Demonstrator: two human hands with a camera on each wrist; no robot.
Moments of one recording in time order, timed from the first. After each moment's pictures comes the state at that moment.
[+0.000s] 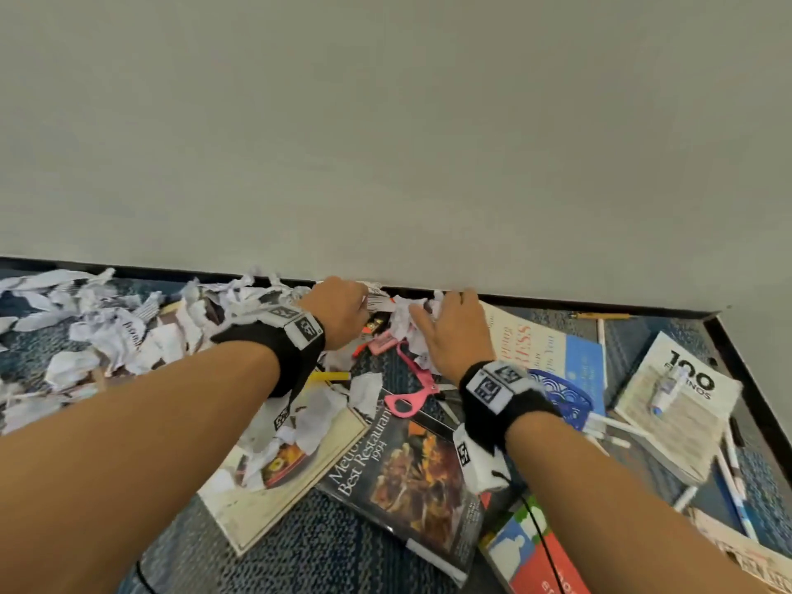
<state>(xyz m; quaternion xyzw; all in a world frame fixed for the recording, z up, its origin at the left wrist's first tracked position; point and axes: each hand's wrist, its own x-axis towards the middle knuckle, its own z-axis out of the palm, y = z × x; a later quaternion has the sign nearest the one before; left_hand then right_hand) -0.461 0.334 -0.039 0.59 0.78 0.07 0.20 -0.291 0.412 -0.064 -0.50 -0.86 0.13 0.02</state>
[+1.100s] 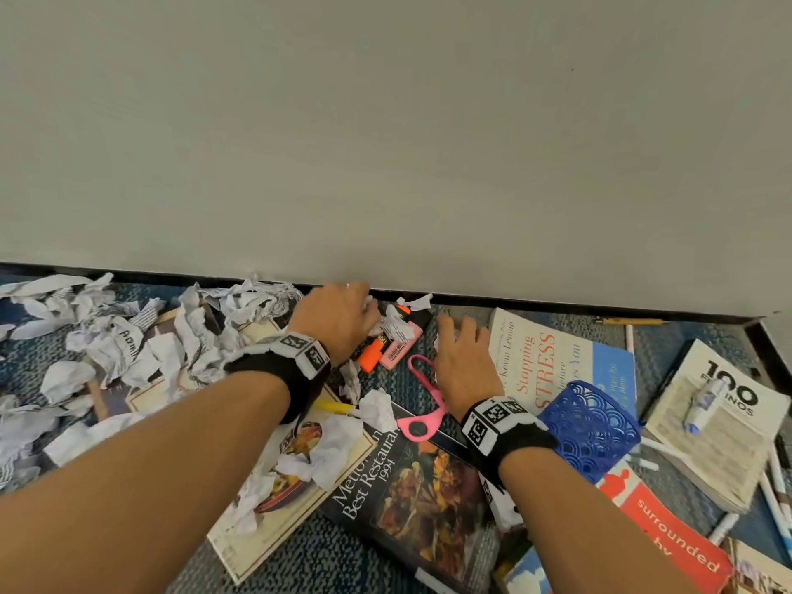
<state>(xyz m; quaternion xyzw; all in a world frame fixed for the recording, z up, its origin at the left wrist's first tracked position) -0.464 0.341 -0.069 0.55 0.82 0.11 0.09 -0.283 0.406 -0.105 -0.45 -0.89 0.05 -0.07</state>
